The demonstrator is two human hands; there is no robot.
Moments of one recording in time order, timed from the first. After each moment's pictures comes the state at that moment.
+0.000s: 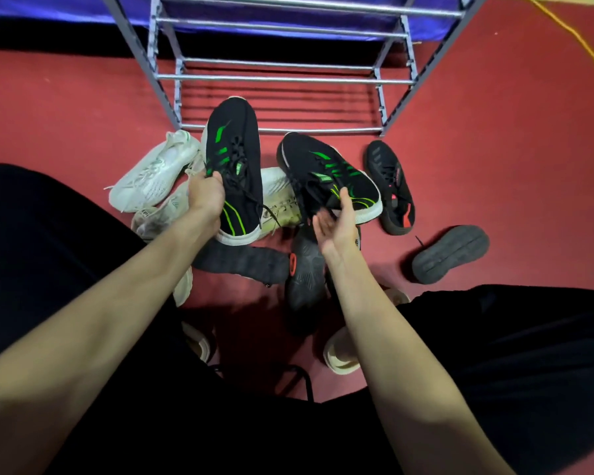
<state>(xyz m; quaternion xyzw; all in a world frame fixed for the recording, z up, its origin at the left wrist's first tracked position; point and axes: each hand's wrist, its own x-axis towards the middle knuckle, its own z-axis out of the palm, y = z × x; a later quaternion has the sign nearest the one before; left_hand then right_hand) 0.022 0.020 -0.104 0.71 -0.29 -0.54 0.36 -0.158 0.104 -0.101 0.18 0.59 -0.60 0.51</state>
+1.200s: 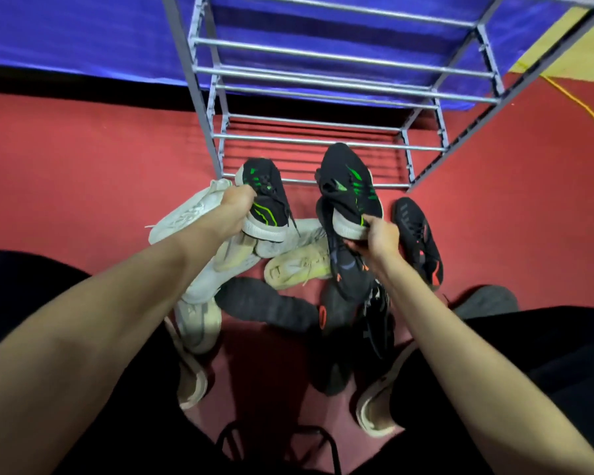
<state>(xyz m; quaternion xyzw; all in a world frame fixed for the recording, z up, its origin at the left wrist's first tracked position) 0.051 -0.064 -0.070 0.71 -0.30 -0.58 0.25 -0.159 0.025 -0.067 -0.06 0.72 -0.48 0.49</state>
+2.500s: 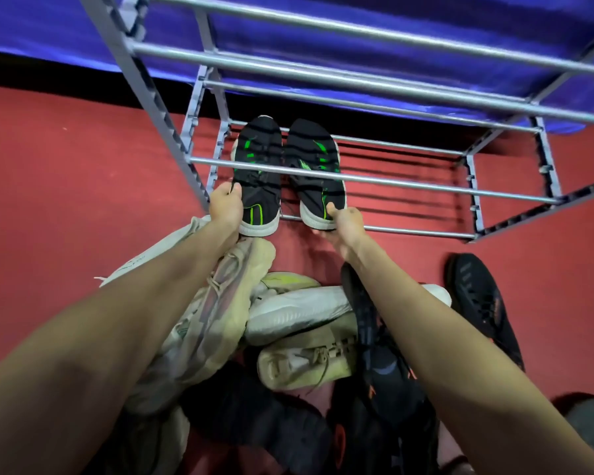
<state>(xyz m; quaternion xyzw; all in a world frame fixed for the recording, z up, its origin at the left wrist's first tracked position) 0.047 -0.241 -0.274 0.73 -0.33 -0.47 0.37 -0.142 -0.203 -0.257 -0.12 0.68 -0.42 0.59</state>
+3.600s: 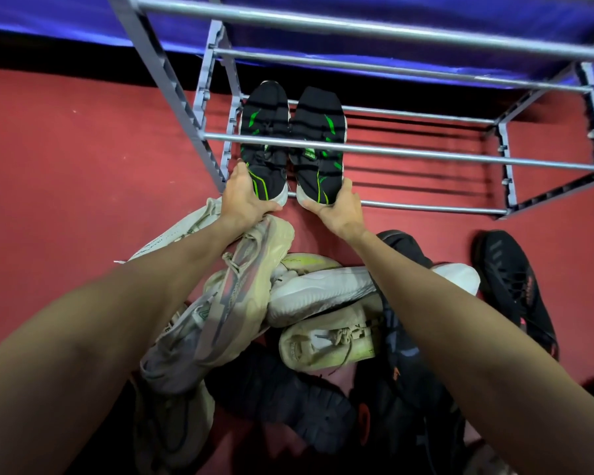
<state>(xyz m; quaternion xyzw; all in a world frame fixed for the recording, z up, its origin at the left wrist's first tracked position) 0.063 -0.219 -0.266 0.71 -0.59 -0.33 0.18 -0.113 -0.192 -0.272 -0.43 0.77 -0.21 0.42</state>
